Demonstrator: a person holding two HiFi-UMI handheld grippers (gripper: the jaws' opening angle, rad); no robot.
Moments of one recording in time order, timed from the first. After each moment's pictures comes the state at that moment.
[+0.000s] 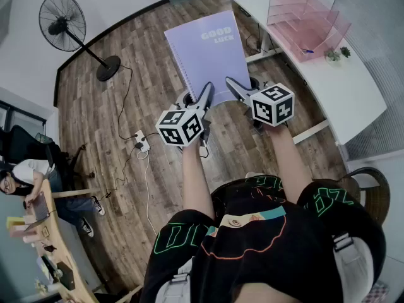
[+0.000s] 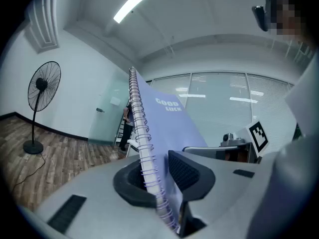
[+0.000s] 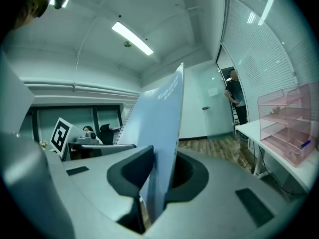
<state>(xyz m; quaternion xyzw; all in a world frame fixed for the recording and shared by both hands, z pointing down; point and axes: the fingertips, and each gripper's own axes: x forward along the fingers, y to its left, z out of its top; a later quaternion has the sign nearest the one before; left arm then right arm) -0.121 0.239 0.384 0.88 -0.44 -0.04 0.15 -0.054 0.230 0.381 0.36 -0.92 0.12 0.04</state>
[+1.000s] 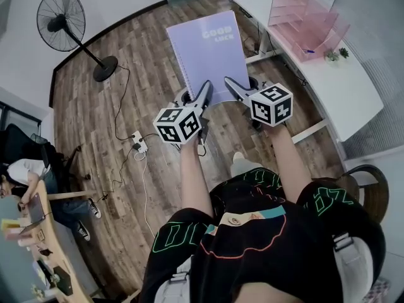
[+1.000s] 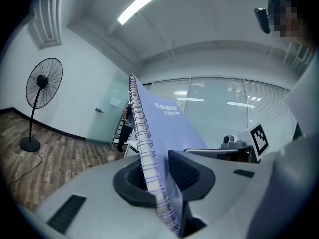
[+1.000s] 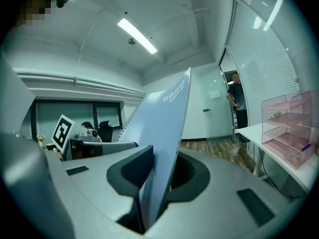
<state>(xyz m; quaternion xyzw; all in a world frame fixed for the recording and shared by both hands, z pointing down) -0.151 0.243 0.390 0.89 -0.42 -0.06 0.16 -0.083 0.238 0.387 0.37 -0.92 0.10 0.05</state>
